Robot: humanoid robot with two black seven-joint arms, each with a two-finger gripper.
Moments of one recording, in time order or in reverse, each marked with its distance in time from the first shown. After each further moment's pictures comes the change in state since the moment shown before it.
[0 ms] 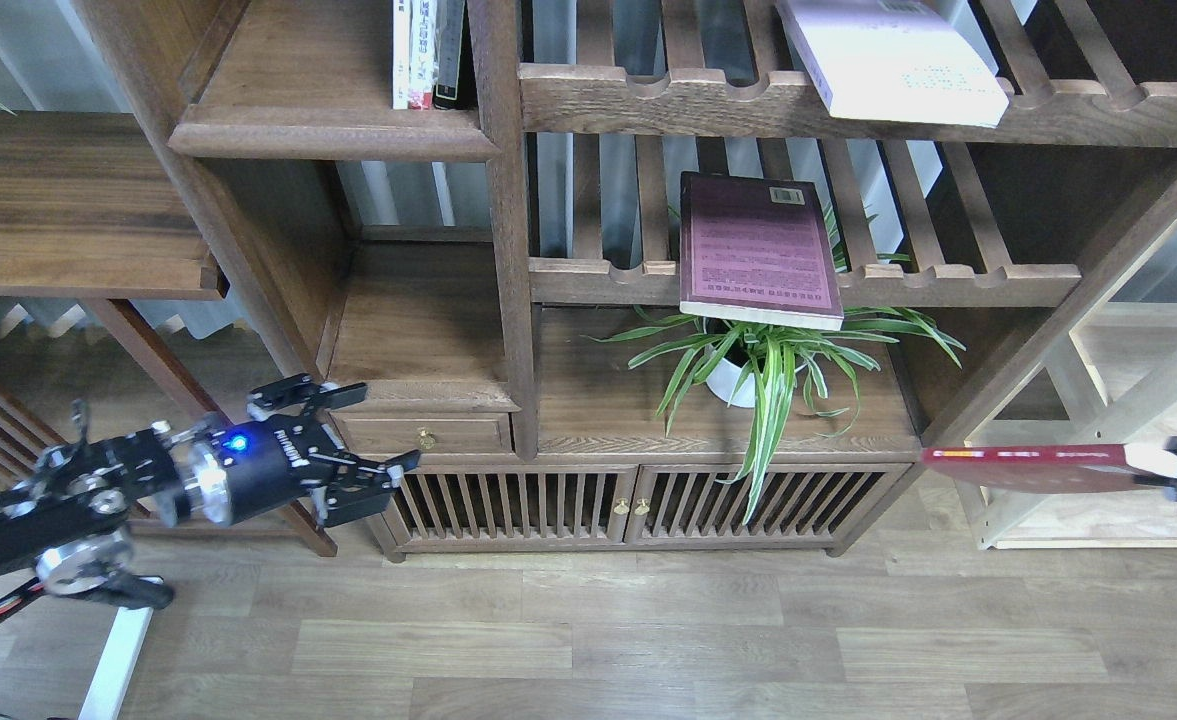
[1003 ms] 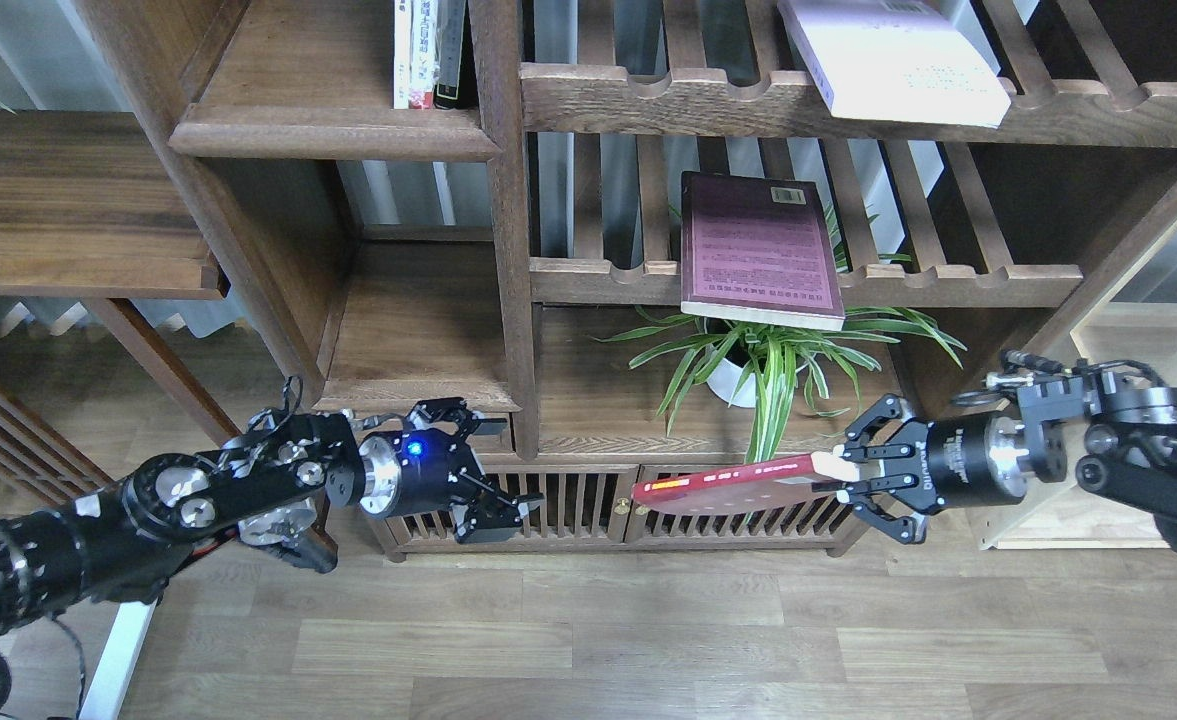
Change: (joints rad) left arm -0.189 -0.380 0.205 0.276 -0.008 -0.053 0.144; right arm -0.035 0.540 -0.005 -0.056 0.164 -0.002 0.000
